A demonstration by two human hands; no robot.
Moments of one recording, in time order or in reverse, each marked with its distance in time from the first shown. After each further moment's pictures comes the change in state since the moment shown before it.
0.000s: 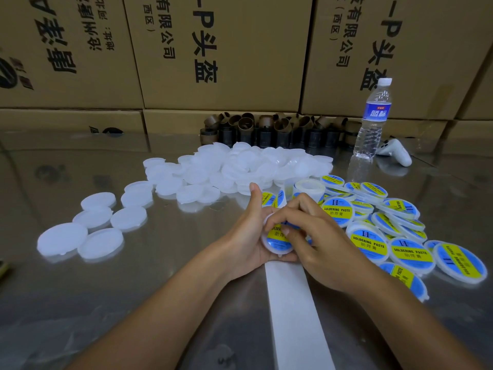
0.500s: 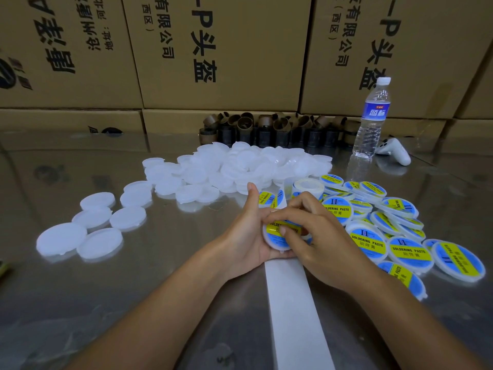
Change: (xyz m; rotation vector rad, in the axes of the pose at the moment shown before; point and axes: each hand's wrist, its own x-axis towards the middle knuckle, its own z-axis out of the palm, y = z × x) left_hand 0.001 0.000 -0.001 -0.030 0.026 -0.009; right_hand 0.000 0.003 -0.001 -0.143 0.066 0.029
